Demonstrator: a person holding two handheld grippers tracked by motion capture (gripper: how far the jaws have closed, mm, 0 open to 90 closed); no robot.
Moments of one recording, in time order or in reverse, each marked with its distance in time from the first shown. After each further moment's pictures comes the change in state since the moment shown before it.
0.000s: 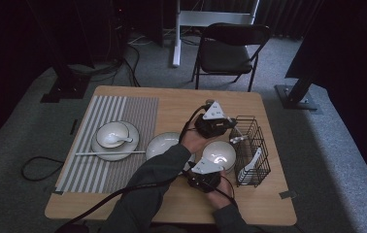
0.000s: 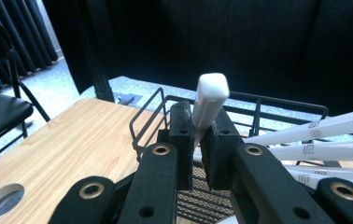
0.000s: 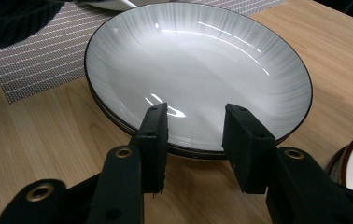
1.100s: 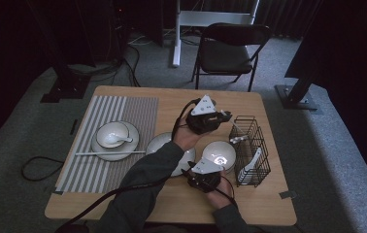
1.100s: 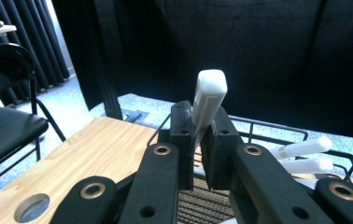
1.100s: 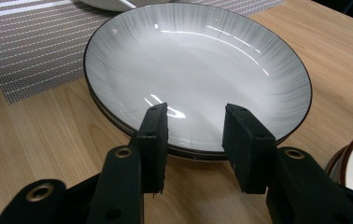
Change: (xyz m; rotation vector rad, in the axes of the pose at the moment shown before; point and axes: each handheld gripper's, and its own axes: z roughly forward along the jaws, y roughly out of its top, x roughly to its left) left arm 0.002 0.019 -0.039 -0.075 0.029 0.004; right arm 0.000 0.000 0.000 -0.004 -0.001 0.007
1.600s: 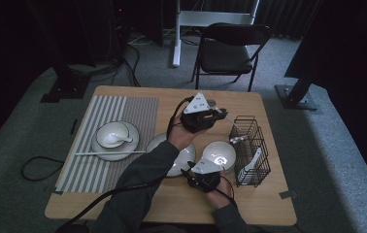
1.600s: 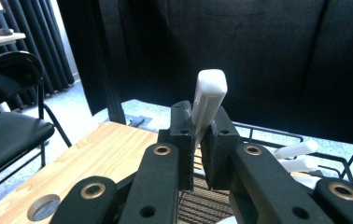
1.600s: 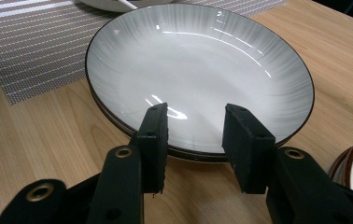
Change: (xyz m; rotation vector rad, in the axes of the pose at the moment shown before) left arm 0.003 0.004 -0.018 -0.027 0.015 -0.003; right arm 0.000 0.000 0.001 -0.001 0.004 -0.003
